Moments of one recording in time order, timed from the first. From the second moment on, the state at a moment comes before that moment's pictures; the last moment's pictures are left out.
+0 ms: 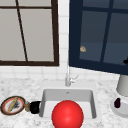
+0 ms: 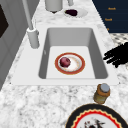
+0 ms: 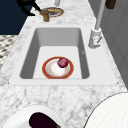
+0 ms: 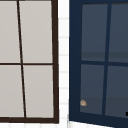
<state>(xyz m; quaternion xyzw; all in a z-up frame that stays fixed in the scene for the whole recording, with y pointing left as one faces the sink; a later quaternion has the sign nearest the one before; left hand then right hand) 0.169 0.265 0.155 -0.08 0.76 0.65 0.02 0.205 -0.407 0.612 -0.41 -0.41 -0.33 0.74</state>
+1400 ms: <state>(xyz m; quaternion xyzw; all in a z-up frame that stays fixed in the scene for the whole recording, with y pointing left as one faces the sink) 0.169 0.265 0.155 -0.08 0.76 0.65 0.02 0.086 -0.319 0.602 -0.48 -0.37 -0.45 0.65</state>
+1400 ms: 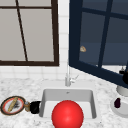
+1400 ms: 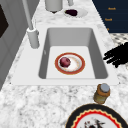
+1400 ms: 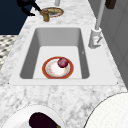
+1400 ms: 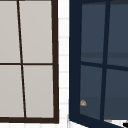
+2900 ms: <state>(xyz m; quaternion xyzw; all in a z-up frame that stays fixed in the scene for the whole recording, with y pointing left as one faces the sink) 0.169 0.265 0.155 -0.08 0.76 0.65 0.02 -0.005 -0.185 0.592 -0.55 -0.31 -0.56 0.54</state>
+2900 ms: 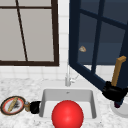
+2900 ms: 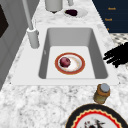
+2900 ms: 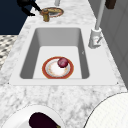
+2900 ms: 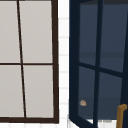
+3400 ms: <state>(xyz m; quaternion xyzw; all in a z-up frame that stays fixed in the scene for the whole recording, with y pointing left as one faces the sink) 0.169 0.265 0.155 -0.08 0.76 0.65 0.02 -0.024 -0.133 0.589 -0.57 -0.29 -0.60 0.49</state>
